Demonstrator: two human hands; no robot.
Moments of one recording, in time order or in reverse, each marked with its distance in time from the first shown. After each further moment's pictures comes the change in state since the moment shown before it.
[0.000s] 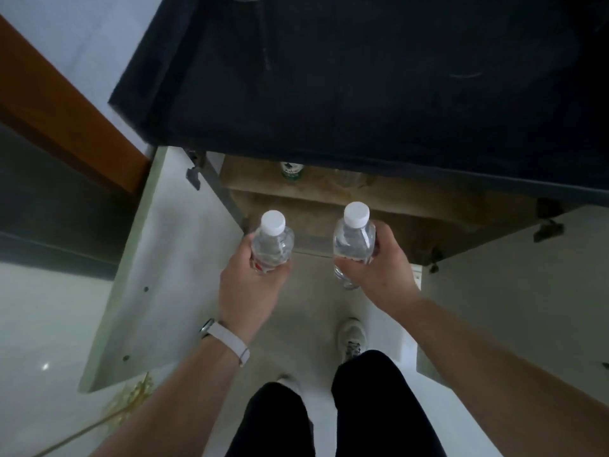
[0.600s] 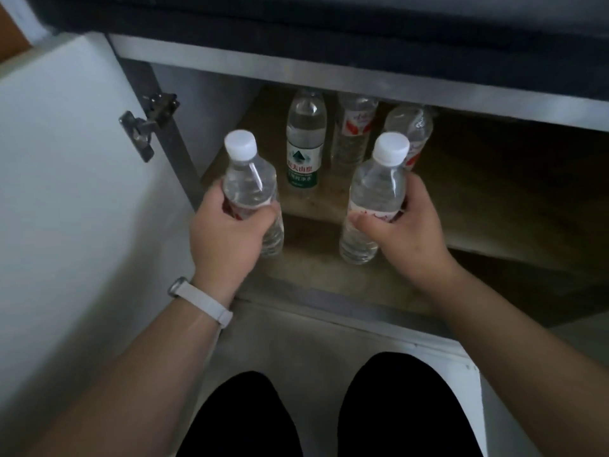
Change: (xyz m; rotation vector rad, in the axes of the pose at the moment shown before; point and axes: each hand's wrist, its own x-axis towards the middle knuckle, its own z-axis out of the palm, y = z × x) left_hand 0.169 -0.113 0.095 -0.225 0.326 0.236; right_hand 0.184 0.098 0.061 0.141 0.097 -0.473
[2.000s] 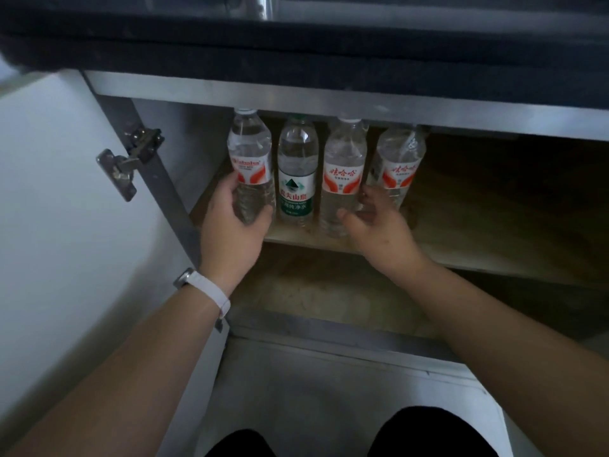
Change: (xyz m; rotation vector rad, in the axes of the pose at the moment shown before) left_hand 0.066 -0.021 0.030 0.087 -0.134 0.274; right_hand 0.064 0.035 0.031 -0.177 0.017 -0.034
